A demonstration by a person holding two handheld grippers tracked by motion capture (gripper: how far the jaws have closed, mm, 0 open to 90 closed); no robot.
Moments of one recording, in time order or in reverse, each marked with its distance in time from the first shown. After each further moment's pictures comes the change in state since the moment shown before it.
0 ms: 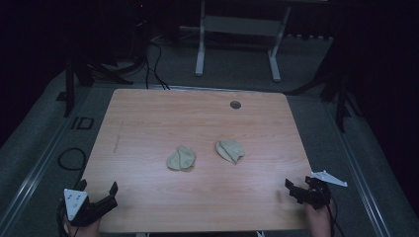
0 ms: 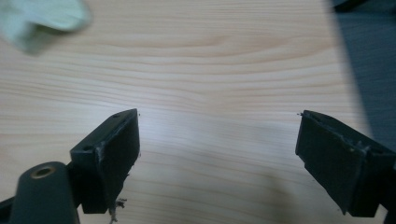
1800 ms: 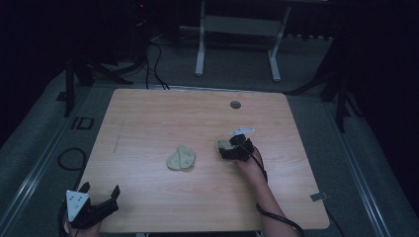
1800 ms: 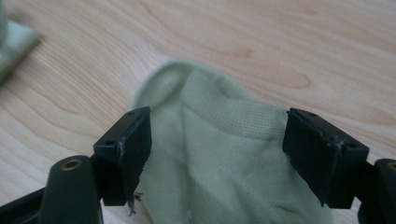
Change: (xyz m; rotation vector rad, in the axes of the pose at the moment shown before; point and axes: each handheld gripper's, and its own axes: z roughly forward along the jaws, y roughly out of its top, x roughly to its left) left arm 0.000 -0.004 -0.003 0.040 -0.039 -0.027; right arm 0.164 0.102 0.168 0.160 0.184 -0.371
